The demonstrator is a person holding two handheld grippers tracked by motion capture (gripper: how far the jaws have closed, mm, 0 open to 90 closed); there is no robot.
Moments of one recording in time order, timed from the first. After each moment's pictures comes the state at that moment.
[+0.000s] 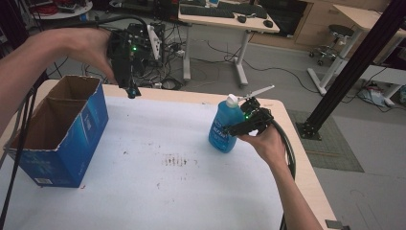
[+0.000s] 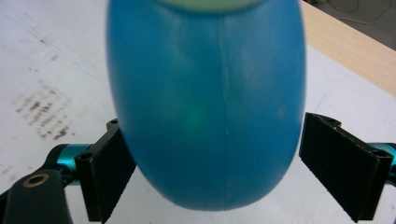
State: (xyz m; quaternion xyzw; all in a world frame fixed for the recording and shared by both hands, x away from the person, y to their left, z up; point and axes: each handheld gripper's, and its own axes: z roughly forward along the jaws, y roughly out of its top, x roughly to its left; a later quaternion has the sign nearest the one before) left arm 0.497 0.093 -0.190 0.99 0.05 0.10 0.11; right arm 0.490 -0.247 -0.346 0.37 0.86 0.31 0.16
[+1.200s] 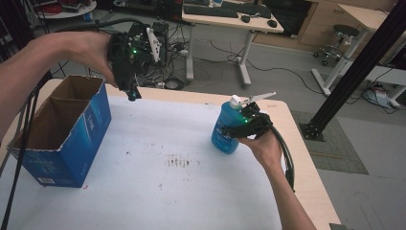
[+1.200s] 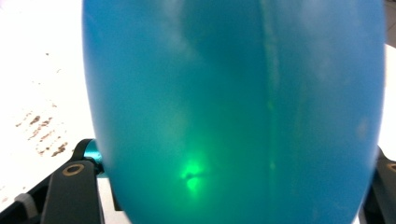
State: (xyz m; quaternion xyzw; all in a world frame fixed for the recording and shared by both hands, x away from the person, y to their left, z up) left arm 0.499 0.101 -0.197 0.99 0.06 0.09 0.11; right arm 0.494 -0.243 -0.364 0.37 0.85 0.35 0.16
